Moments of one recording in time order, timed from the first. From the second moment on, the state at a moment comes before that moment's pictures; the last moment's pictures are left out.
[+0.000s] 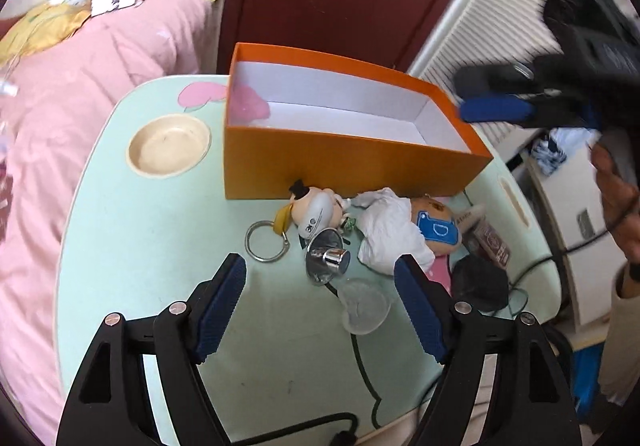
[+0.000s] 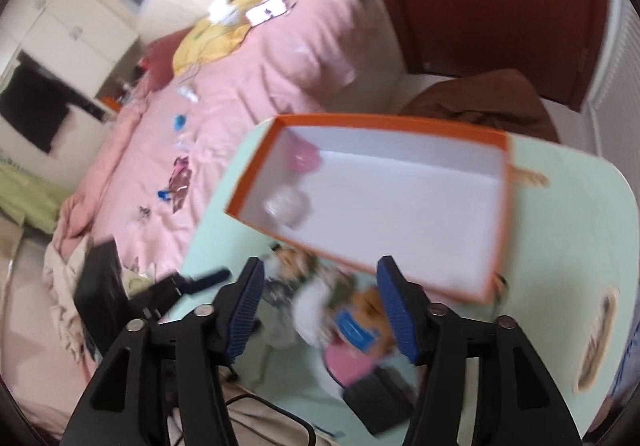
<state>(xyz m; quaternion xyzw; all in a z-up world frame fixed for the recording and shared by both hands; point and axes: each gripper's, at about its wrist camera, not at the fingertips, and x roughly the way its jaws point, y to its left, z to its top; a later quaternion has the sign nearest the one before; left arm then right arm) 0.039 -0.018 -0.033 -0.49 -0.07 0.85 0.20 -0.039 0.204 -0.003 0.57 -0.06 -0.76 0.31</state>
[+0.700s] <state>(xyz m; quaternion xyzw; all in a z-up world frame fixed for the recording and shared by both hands) 0.050 -0.062 -0.062 -0.44 -0.13 0.88 0.12 -0.100 0.063 -0.100 0.69 0.09 -0.67 0.27</state>
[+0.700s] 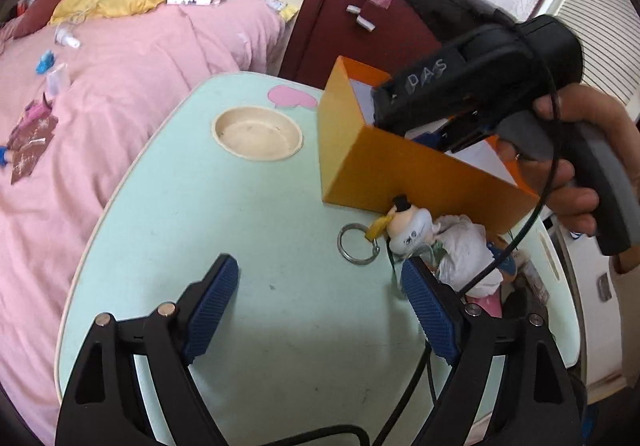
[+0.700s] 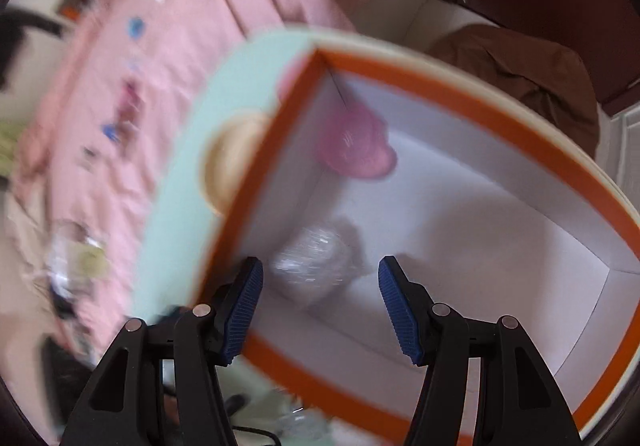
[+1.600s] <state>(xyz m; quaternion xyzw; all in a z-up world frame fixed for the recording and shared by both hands) 0.039 -0.092 -0.050 -0.45 -0.22 0.85 0.14 0.002 0.183 -0.028 0.59 0.01 -0.74 0.31</state>
